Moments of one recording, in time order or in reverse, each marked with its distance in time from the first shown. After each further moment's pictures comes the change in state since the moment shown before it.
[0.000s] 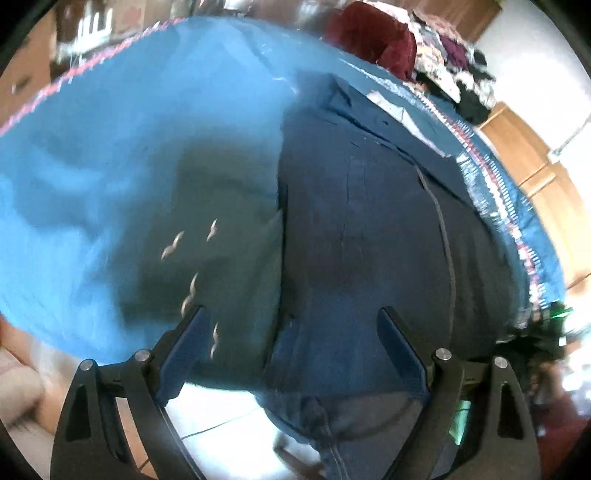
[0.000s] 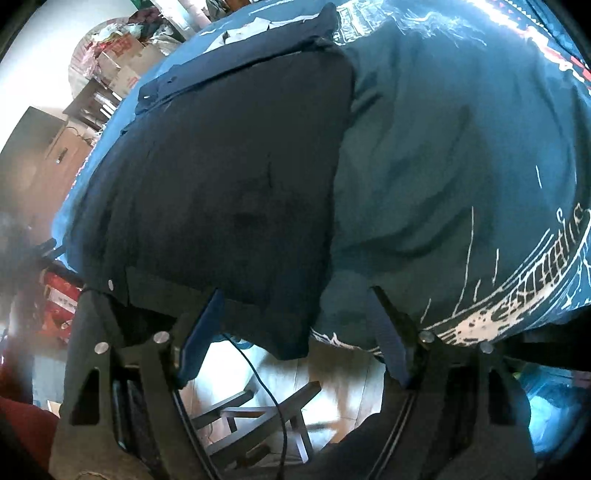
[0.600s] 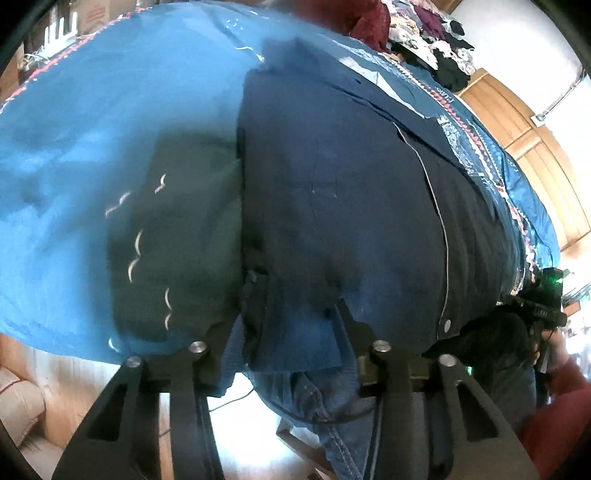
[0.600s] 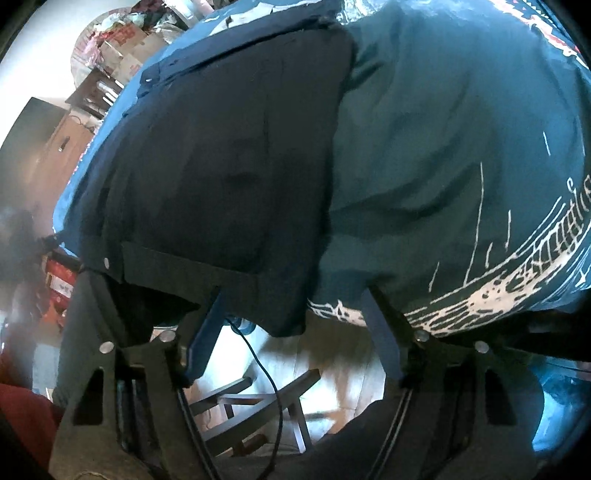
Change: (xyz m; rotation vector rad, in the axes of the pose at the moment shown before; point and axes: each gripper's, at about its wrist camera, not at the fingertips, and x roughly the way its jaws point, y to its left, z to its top) left arm 0.030 -0.028 -0.014 0.117 0.083 -0.023; right arm 0.009 -0.001 -0.019 -0.014 0.043 0.011
